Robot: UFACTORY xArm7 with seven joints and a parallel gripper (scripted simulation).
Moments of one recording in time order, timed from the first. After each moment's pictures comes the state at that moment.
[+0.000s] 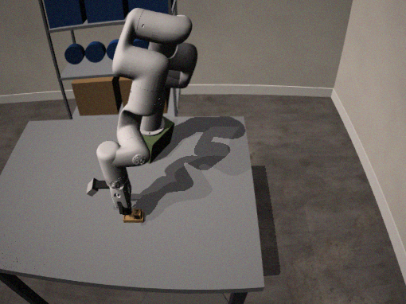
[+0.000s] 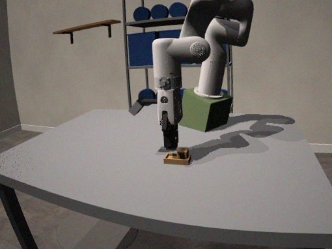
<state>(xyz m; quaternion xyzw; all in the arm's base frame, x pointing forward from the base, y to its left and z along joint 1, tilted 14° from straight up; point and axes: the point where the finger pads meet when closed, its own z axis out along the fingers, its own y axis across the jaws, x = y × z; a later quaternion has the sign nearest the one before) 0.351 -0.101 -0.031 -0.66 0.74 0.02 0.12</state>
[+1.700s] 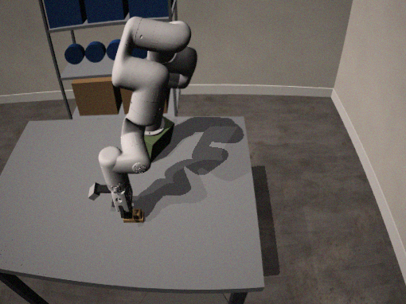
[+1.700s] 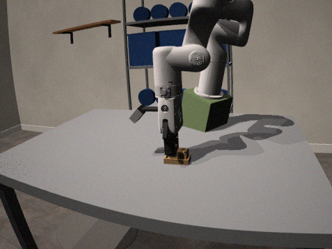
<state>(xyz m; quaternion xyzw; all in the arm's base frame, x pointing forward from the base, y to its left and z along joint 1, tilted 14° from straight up) 0.355 -0.096 -0.053 -0.66 0.74 0.02 0.12</state>
